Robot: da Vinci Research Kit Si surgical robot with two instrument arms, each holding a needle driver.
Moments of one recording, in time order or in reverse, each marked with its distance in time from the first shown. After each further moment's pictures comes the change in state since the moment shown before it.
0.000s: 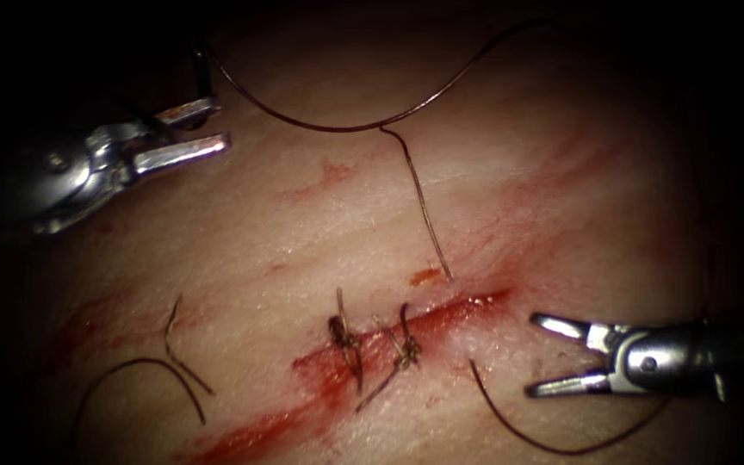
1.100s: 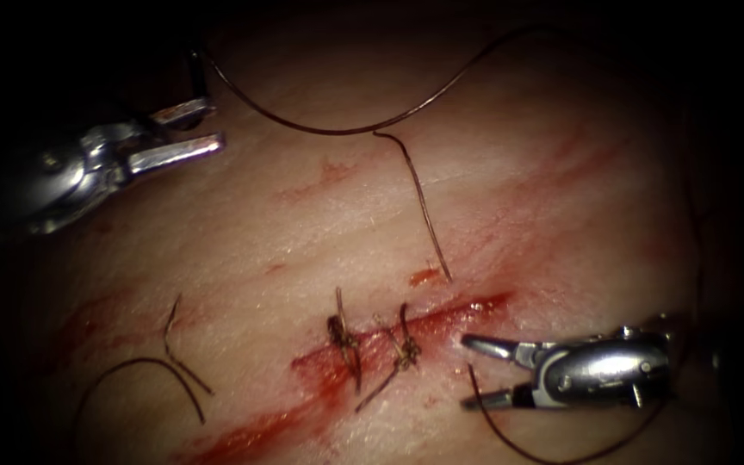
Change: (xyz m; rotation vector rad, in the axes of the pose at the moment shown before) right arm -0.002 -0.001 0.005 0.011 -0.114 -0.122; left arm 0.000 0.000 0.000 -0.002 0.001 0.000
